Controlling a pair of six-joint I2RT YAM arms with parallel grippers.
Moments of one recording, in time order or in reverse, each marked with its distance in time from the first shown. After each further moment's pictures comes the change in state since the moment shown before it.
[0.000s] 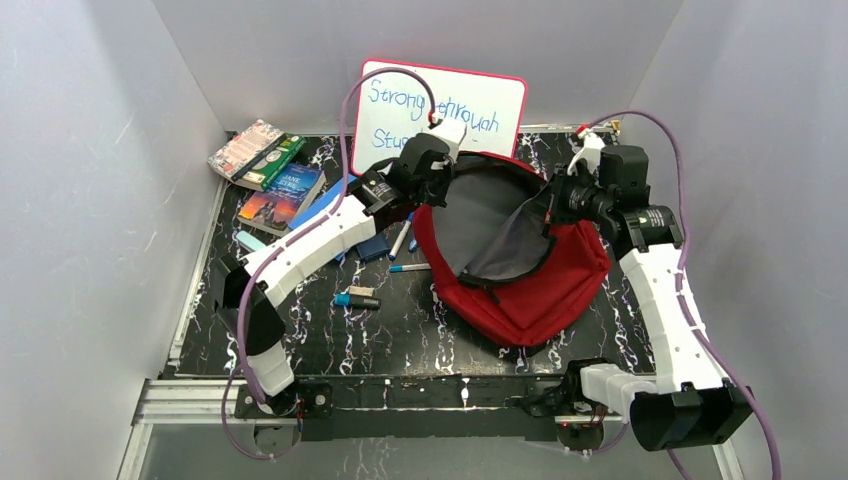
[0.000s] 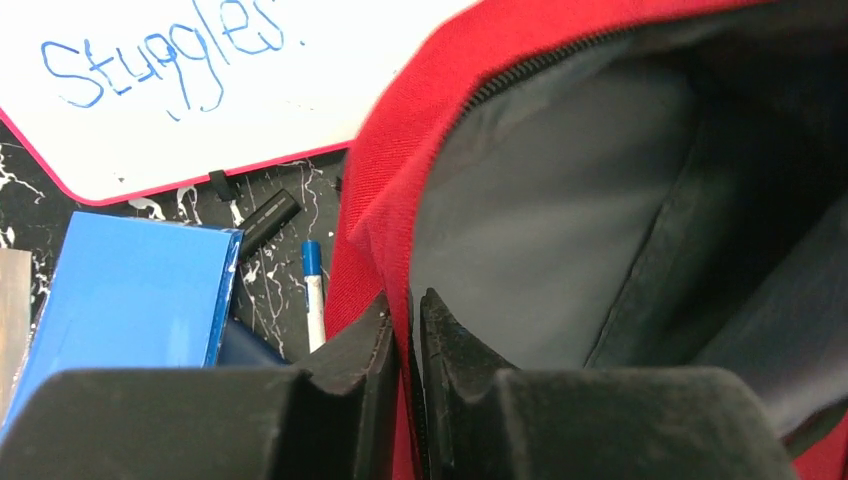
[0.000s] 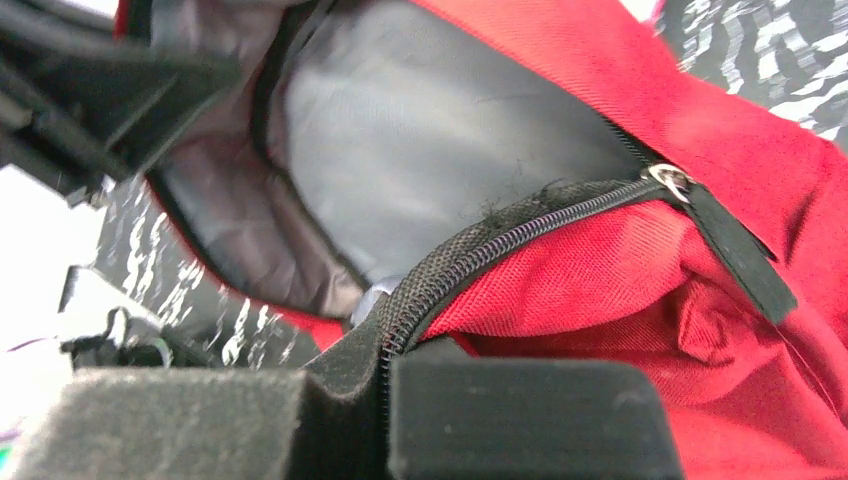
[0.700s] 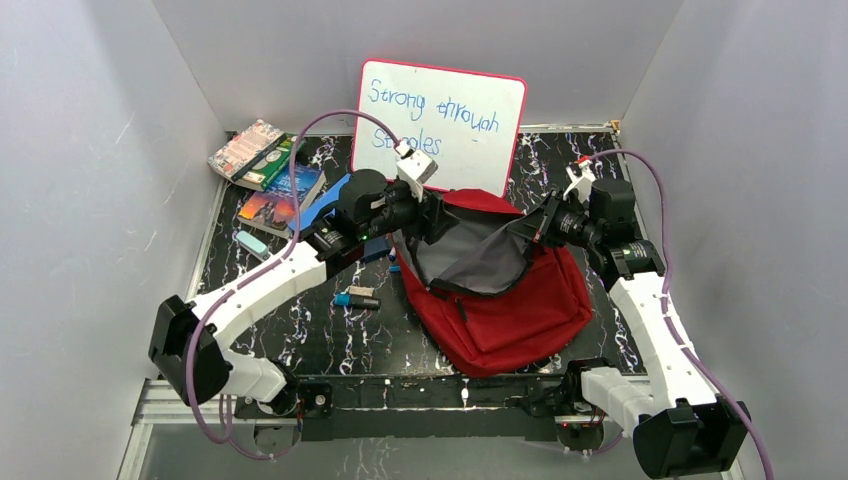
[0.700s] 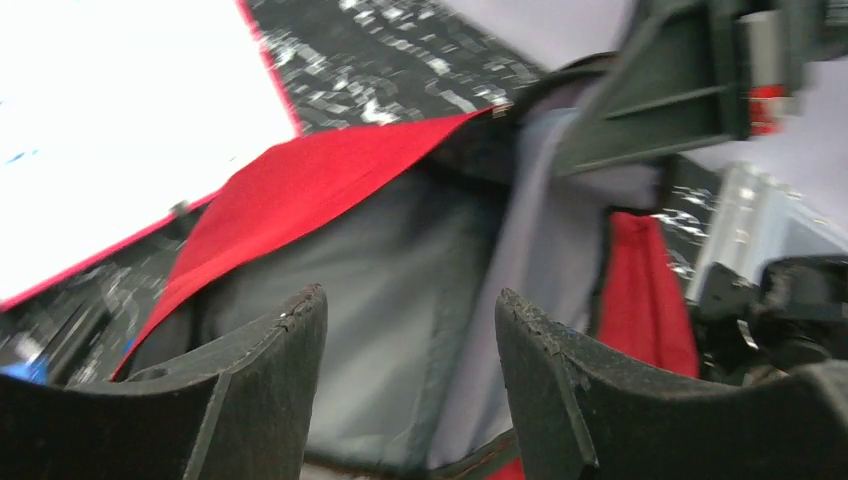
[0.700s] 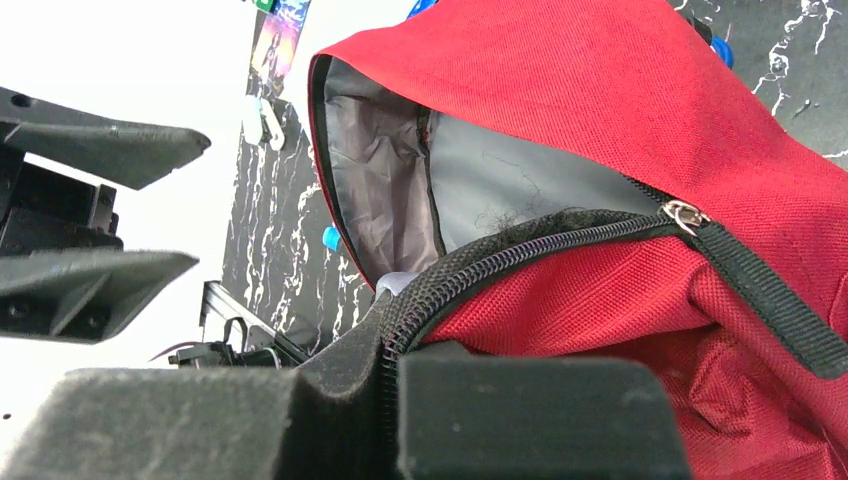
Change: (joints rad) left arm 0.085 -0.347 -0.560 0.522 0.526 0.010; right arm 0.002 -0.144 -0.346 0.263 -0.132 0.309
